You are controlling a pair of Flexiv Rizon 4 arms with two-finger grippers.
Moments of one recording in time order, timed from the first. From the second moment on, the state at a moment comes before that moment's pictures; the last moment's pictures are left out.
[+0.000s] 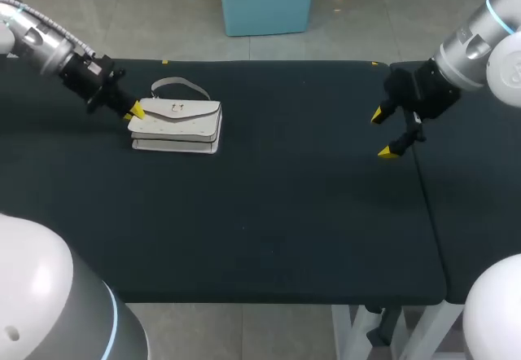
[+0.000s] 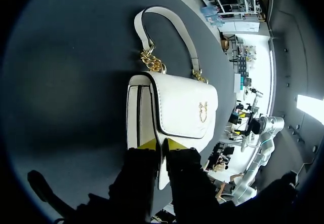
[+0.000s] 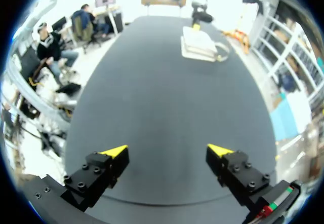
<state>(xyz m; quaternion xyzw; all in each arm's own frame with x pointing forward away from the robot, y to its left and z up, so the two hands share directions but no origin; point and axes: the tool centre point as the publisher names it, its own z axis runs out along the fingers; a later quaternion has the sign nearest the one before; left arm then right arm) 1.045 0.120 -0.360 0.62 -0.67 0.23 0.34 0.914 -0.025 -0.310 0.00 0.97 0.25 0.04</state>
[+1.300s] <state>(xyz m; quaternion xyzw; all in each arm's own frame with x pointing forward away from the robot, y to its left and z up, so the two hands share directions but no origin) 1.016 0.030 -0.370 0.60 -0.69 0.23 0.33 0.915 -0.025 -0.310 0.00 0.97 0.25 0.04</state>
